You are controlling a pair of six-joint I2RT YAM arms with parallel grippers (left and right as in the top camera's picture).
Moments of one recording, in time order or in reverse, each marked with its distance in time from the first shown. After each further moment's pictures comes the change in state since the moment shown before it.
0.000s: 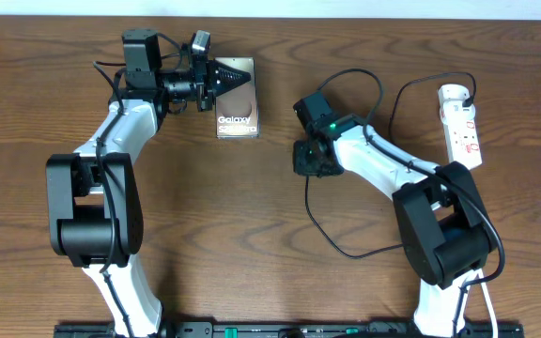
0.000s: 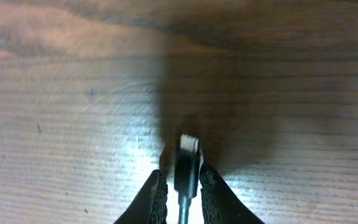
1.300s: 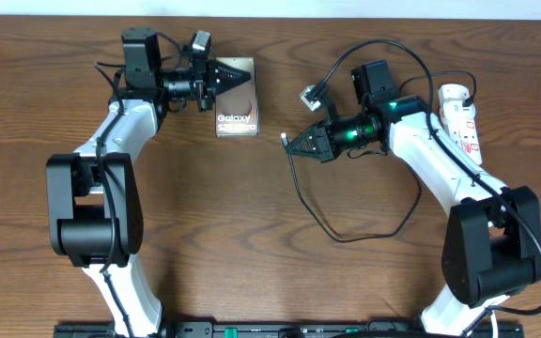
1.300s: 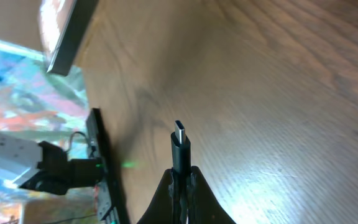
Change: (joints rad) left arm 0.000 0.000 0.000 0.057 0.018 -0.088; right arm -0.217 -0.172 0.014 -0.019 -0.946 -0.627
